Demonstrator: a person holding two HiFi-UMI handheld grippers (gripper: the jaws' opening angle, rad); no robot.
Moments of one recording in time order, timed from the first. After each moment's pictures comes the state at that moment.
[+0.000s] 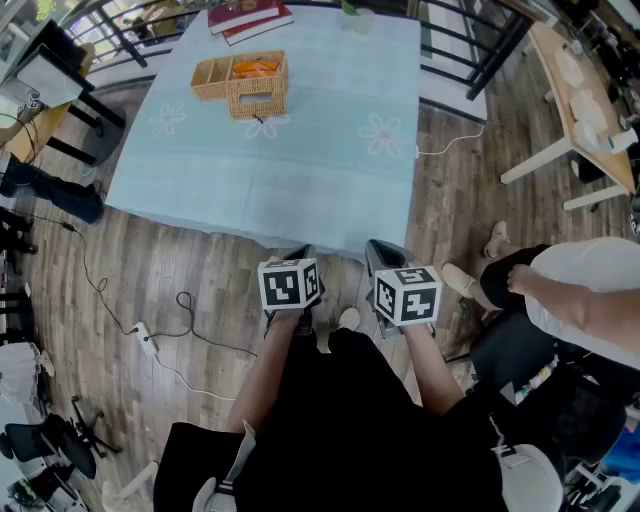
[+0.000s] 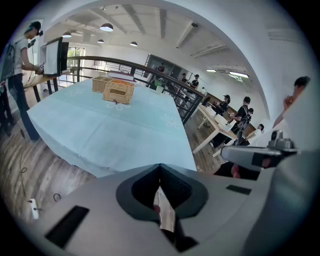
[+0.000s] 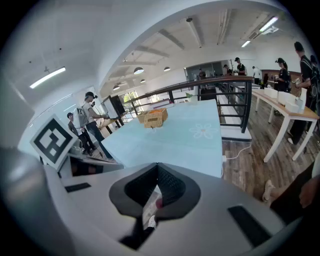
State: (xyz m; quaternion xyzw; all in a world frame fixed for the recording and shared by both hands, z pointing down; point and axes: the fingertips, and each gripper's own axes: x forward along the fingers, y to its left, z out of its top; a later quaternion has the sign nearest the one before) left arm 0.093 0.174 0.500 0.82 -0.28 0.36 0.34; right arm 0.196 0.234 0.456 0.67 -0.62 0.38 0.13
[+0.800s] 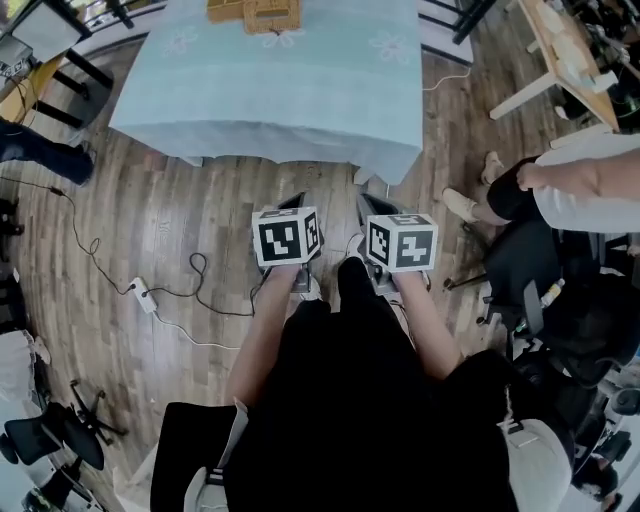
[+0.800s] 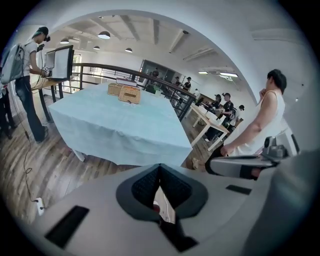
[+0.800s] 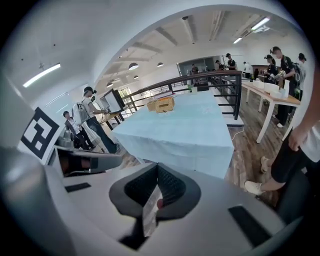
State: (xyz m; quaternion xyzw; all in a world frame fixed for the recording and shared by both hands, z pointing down) left arm -0.085 0.261 0.482 0.85 -0.26 0.33 0.30; right arm -0.003 0.326 0.464 0.69 -0.59 0.40 0.12
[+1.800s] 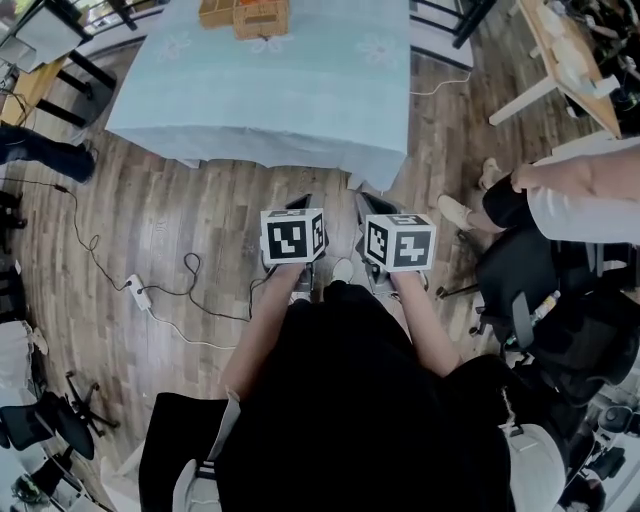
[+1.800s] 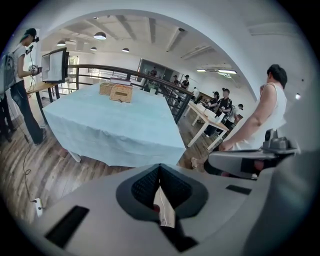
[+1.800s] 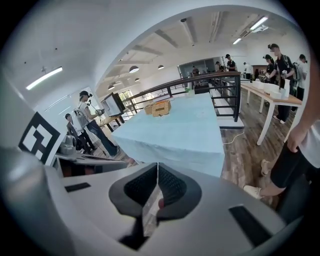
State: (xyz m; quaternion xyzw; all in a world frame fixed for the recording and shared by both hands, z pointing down) left arm -0.015 0.300 0.487 0.86 -0.26 0.34 0.29; right arm 0.061 0.353 0.463 0.69 -0.60 0.39 0.11
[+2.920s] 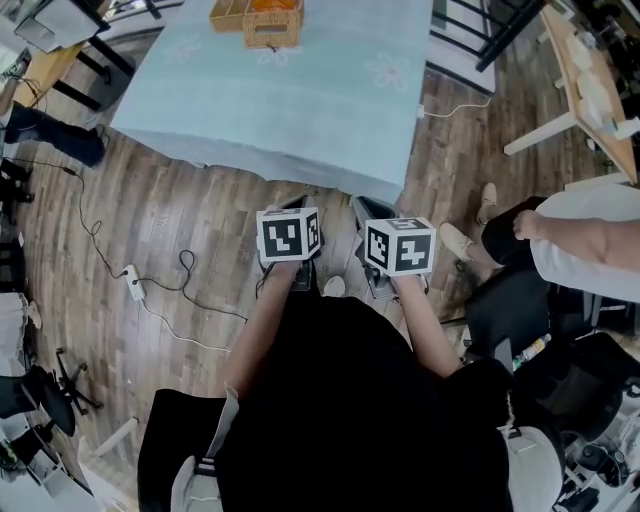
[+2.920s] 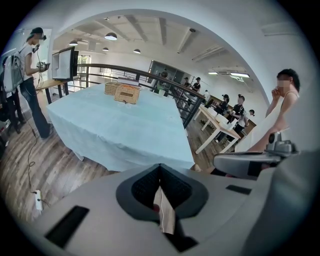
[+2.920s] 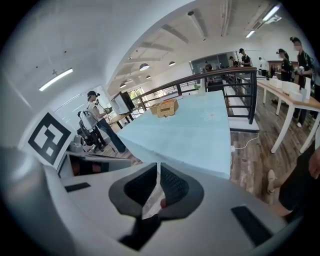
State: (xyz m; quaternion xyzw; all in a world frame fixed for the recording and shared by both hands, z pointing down) left arm 0.043 0.252 0.495 0.83 -0.32 0.33 0.31; right arm 0.123 0.305 0.469 0.64 -0.65 0.39 0.12
